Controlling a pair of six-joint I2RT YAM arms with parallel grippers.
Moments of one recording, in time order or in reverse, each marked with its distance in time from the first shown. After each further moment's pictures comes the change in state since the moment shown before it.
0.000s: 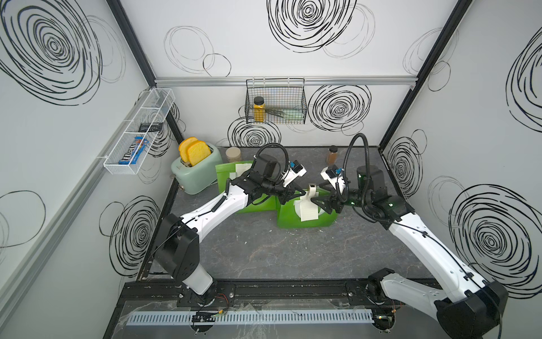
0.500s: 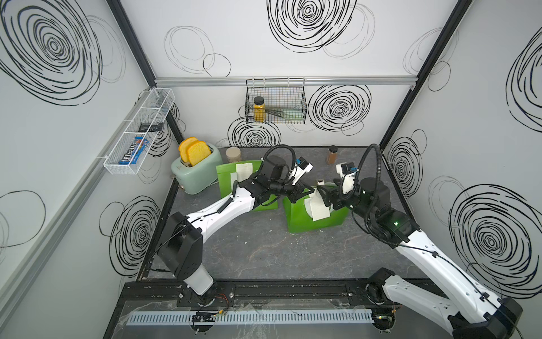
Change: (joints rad) left arm -0.056 0.010 0.016 0.114 -0.097 -0.212; right arm 0.067 -0.188 -0.074 0.138 0.462 0.388
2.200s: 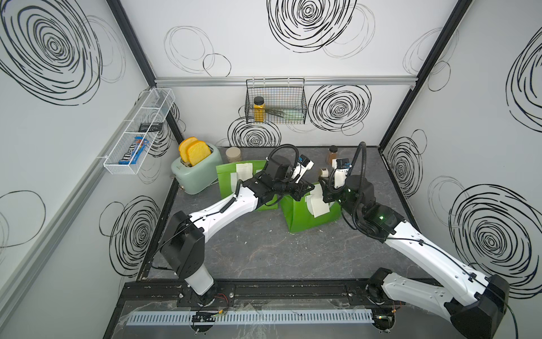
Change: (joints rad) left arm -0.046 0.037 0.048 -0.005 -0.185 -0.152; right arm 0.188 0.109 -0.010 0.129 0.415 0.207
